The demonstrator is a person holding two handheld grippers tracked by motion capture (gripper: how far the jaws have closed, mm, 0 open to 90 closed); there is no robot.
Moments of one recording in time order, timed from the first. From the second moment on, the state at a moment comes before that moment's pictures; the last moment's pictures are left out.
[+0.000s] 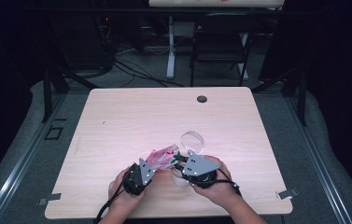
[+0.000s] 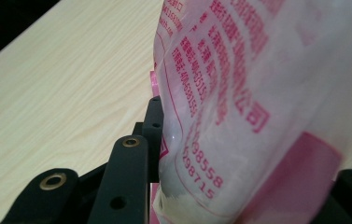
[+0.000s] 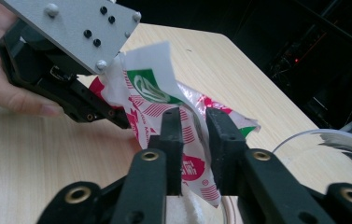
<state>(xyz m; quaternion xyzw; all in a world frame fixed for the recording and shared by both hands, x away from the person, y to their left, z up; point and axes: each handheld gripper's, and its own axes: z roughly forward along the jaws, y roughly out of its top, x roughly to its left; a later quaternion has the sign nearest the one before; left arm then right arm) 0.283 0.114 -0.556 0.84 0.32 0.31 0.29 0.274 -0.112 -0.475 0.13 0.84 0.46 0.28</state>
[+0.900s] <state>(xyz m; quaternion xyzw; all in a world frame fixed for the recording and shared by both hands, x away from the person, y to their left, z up) 0.291 0.125 -0.559 0.83 0.36 0.25 0.34 0.276 -0.121 -0.472 0.15 0.81 0.49 0.26</state>
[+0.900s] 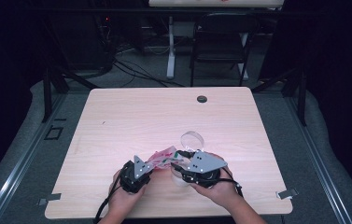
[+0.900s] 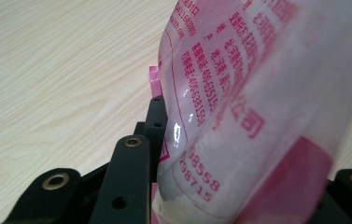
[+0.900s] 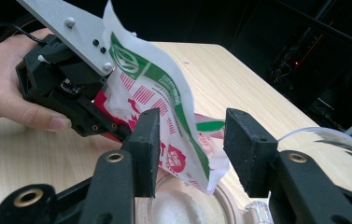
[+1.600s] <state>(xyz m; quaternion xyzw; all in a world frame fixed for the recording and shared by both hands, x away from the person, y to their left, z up) 0.294 0.132 -0.556 0.83 0.37 0.24 0.35 0.274 -0.139 -0.461 0.18 0.80 0.52 0.25</state>
